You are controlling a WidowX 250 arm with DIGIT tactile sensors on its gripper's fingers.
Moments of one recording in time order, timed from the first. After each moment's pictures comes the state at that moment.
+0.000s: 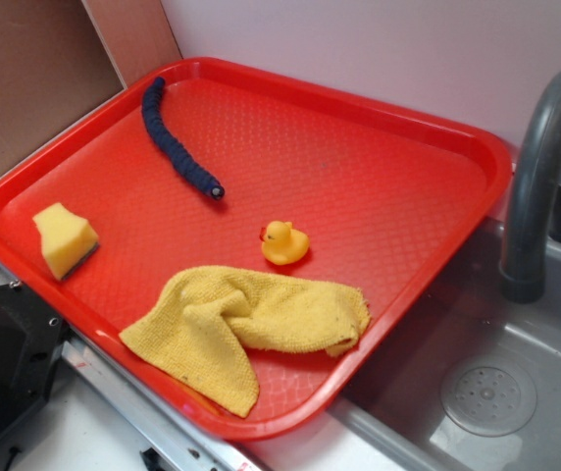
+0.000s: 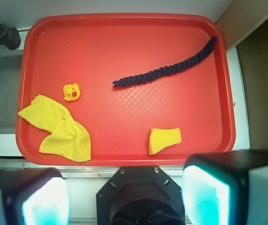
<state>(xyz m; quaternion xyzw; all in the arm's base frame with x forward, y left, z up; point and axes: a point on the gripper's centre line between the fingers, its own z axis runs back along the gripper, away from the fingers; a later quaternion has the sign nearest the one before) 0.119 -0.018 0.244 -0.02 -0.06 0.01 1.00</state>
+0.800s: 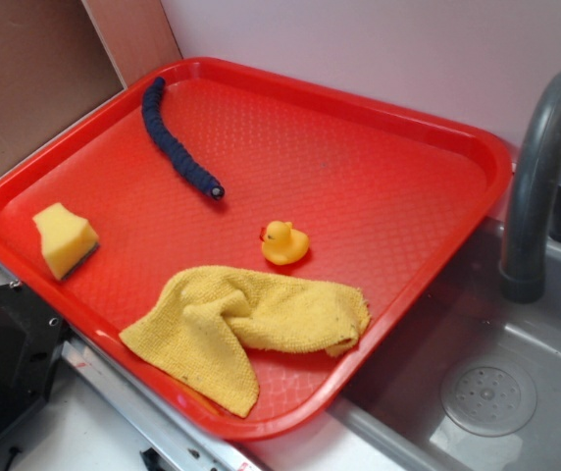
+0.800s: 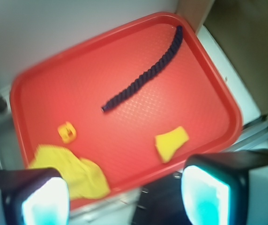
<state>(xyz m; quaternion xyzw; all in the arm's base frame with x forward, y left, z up) 0.139 0.001 0.237 -0.06 -0.11 0.26 0.96</state>
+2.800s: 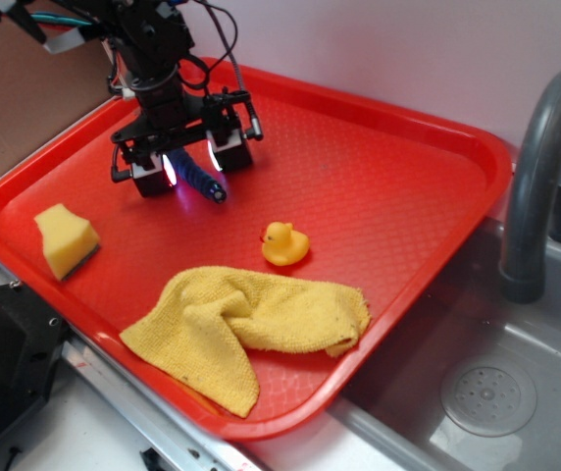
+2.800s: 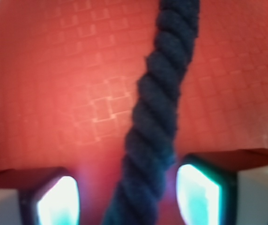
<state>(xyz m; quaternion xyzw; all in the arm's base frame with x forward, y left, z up) 0.242 0.030 0.010 -0.01 -0.06 0.51 0.86</state>
